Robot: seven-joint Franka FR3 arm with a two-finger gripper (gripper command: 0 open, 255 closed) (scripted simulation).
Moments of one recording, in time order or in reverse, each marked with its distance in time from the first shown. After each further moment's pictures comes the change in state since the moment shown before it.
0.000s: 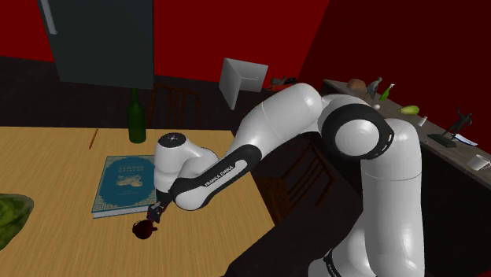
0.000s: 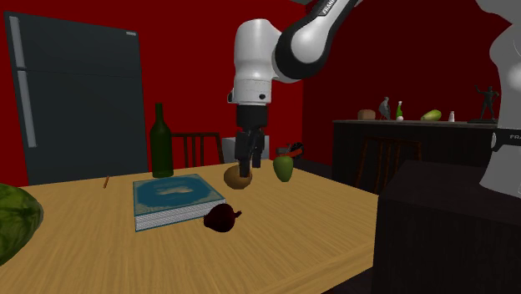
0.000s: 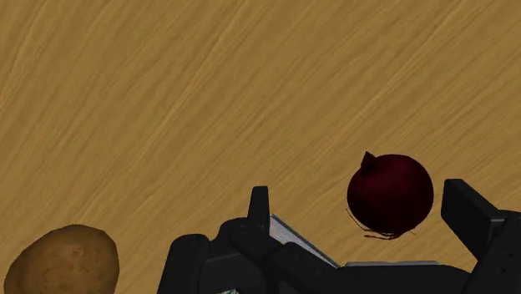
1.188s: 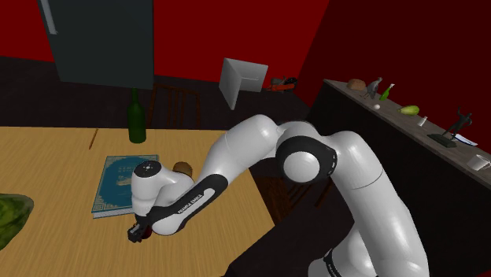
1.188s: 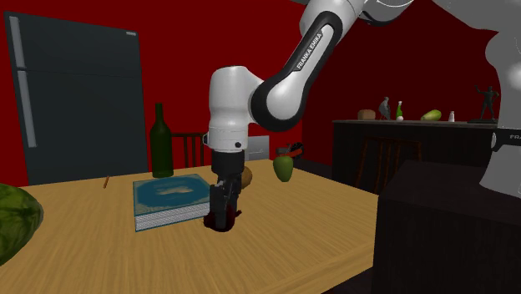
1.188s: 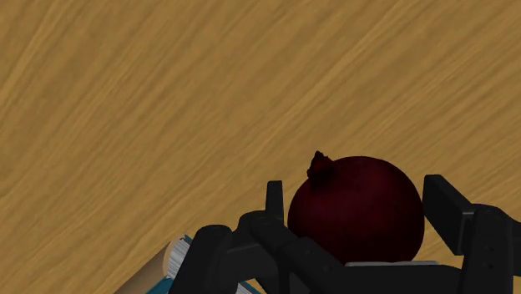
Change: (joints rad) arm 0.108 0.341 -0.041 0.305 -0.059 0.043 0.007
